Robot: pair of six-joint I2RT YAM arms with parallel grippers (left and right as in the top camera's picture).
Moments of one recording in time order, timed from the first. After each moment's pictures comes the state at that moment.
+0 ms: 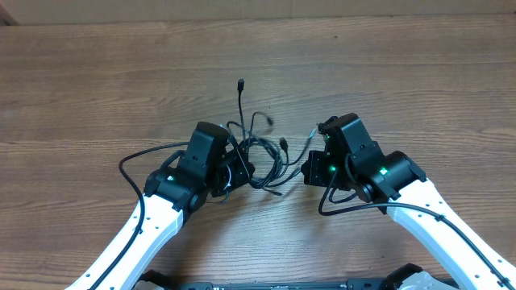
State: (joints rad) left arm -0.46 1.24 0.83 -0.51 0.31 -0.94; right arm 0.53 1.28 0.97 -0.76 -0.23 0.64
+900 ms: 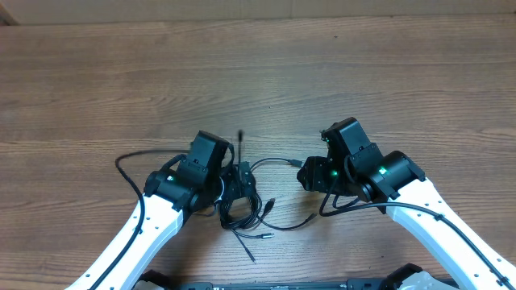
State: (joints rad) left arm -0.46 1.24 0.83 -0.78 0.19 -0.86; right arm 0.53 1.28 0.97 -0.86 -0.21 0.65
